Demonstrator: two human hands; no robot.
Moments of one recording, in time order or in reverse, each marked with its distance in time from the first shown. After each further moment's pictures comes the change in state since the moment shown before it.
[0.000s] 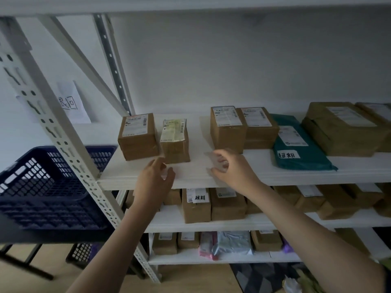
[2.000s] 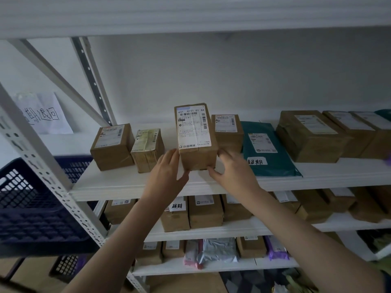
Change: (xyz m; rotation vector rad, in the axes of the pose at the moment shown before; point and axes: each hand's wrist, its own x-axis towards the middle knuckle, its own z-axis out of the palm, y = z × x) left_hand 0.007 0.113 0.036 0.159 0.037 0.414; right_hand -0.023 0.025 -0.073 -0.275 0.246 -0.198
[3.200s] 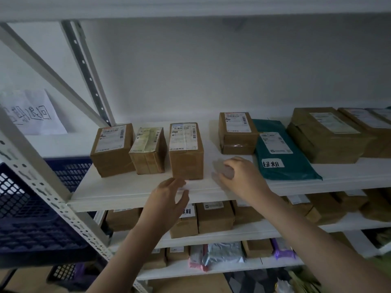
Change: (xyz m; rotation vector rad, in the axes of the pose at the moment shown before) left_hand -0.034 -0.047 0.007 -0.211 -0.228 -0.190; right_hand 0.016 0.003 0.031 -0.009 -0.215 0.236
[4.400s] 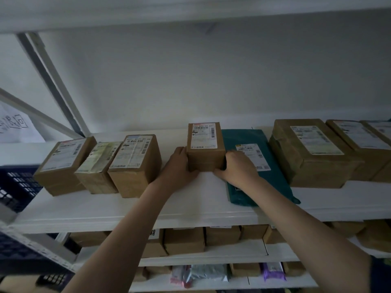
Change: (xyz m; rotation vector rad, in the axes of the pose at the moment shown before) left_hand 0.192 0.065 0.107 -0.007 -0.177 -0.119; right_hand 0.092 0.138 -0.034 -0.054 -0.122 0.052
